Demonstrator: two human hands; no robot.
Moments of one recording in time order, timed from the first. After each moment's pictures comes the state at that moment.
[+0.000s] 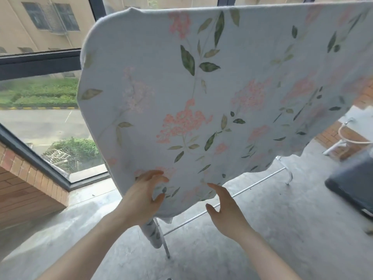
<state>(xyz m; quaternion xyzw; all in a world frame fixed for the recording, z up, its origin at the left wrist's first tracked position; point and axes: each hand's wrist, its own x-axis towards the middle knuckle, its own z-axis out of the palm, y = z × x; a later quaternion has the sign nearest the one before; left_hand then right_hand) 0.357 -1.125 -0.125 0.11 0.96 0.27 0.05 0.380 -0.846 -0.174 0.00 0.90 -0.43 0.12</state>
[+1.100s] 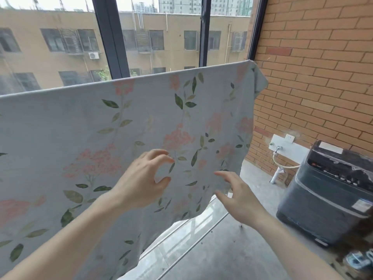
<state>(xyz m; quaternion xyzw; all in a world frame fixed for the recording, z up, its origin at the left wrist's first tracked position) 0.180 -0.641 0.025 0.29 0.93 0.20 -0.09 0.247 -0.354 -0.048 0.01 0.91 -0.41 -0.07</state>
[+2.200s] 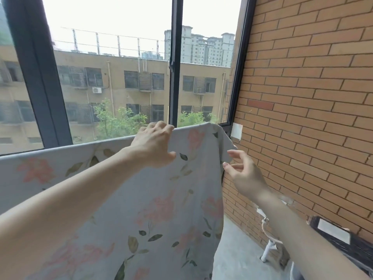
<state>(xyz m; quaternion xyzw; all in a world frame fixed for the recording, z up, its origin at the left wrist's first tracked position) -0.183 -0.277 0.178 0.21 0.96 0.04 -0.19 -0.107 -0.010 0.098 0.04 0.86 -0.45 -0.25</state>
